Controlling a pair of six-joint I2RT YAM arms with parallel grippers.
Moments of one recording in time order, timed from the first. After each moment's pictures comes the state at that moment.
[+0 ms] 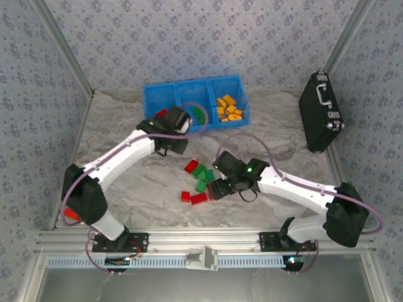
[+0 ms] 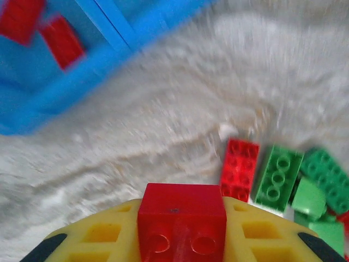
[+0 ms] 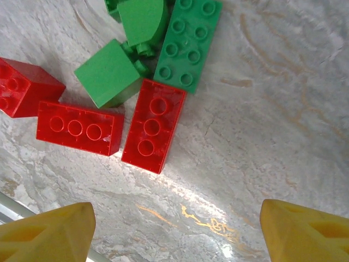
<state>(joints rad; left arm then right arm) -0.65 1.58 1.44 -0.89 -0.18 -0.14 0.94 1.33 0.92 -0.78 0.03 0.43</state>
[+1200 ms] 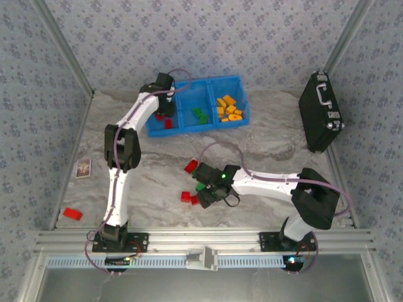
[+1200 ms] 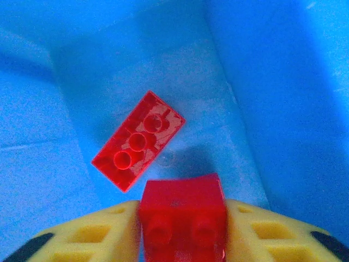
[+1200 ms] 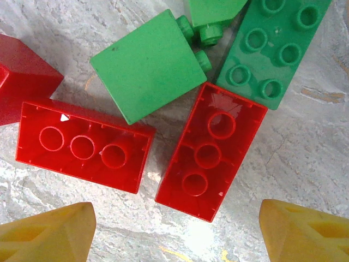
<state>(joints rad) -0.31 2.36 2.20 -0.95 -0.15 -0.08 1.07 1.58 0.99 -0.70 0.09 0.46</state>
